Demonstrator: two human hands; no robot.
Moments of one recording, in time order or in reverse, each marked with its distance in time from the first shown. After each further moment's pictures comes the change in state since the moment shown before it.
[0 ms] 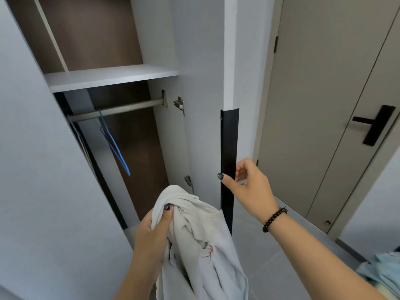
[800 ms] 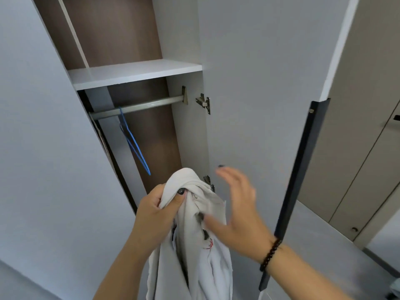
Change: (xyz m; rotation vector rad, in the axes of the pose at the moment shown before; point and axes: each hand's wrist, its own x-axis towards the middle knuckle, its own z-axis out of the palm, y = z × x) left_hand 0.061 0.046 -0.039 0.360 -0.125 0.361; right_hand -0.023 -0.032 0.071 -0.051 -0.253 -0.364
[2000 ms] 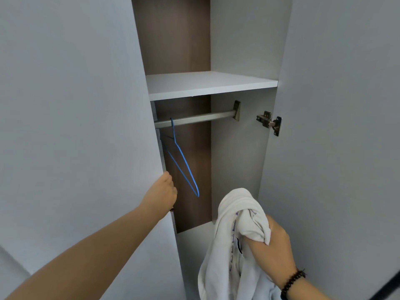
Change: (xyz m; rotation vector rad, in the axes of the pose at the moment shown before) left_hand 0.195 -0.150 -0.140 2.157 -0.503 0.516; right_hand 0.075 0.020 0.146 0.115 0.154 0.481
